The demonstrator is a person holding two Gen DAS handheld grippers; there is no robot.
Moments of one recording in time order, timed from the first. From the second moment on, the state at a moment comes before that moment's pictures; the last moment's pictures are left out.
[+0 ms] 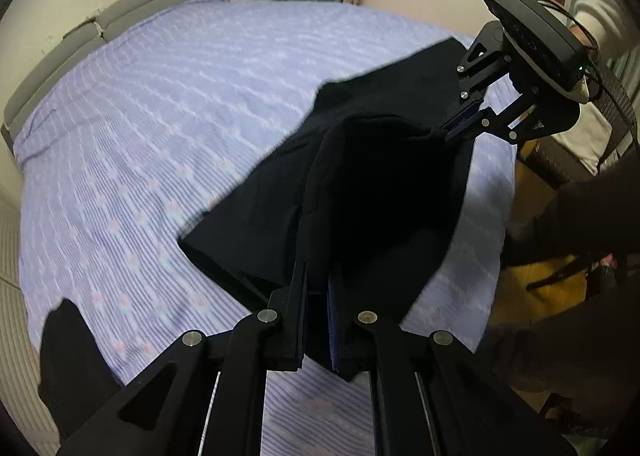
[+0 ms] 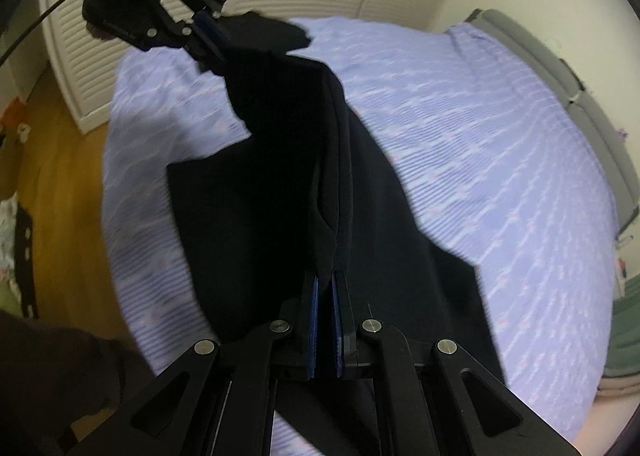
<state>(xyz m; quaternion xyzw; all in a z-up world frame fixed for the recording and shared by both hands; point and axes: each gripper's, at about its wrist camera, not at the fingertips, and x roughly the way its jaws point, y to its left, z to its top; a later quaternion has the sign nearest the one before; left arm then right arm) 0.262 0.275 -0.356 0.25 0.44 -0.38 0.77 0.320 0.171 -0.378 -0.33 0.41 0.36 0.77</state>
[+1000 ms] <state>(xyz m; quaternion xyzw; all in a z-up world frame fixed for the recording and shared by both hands) 0.182 0.323 -0.406 0.16 0.49 -0.26 0.82 0.261 0.194 -0.427 -0.37 0.38 0.37 0.76</state>
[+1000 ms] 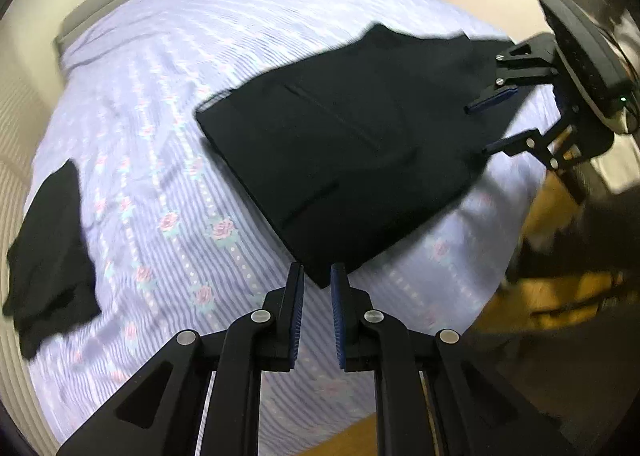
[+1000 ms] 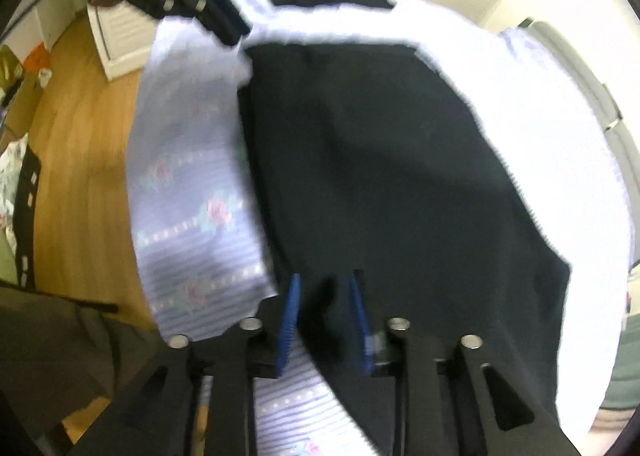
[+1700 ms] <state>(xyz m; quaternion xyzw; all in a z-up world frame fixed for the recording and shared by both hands) 0.238 0.213 -0.411 0.01 0.46 -0.04 0.89 0.518 0.048 -0.388 -0.28 0.46 0.32 0.78</state>
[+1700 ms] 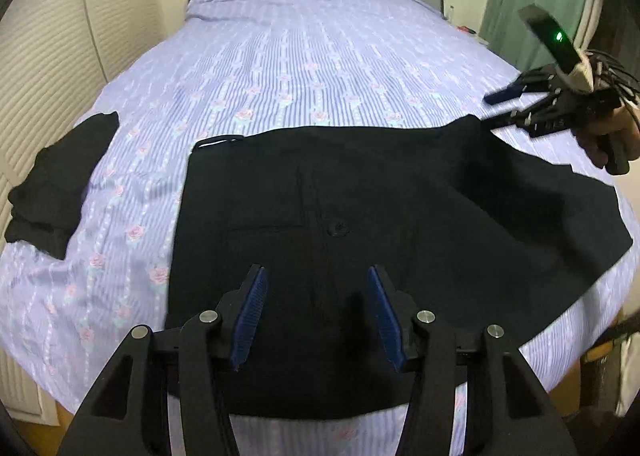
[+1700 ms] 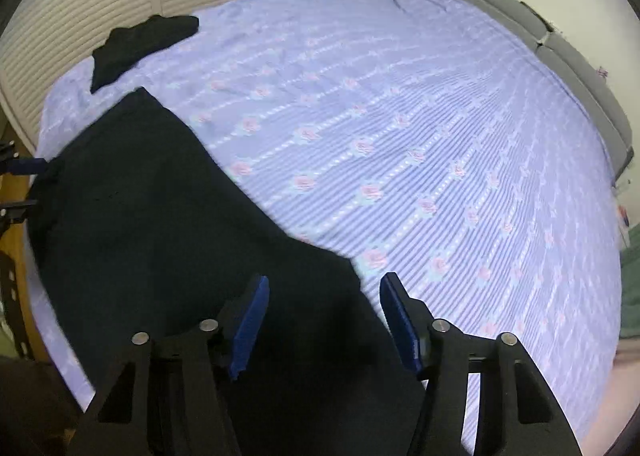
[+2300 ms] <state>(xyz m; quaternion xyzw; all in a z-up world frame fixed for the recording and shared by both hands) 0.315 0.158 -0.412 -0.05 0.46 0.01 0.89 0.557 0.021 -0.426 -0.20 0.51 0.35 0.76</state>
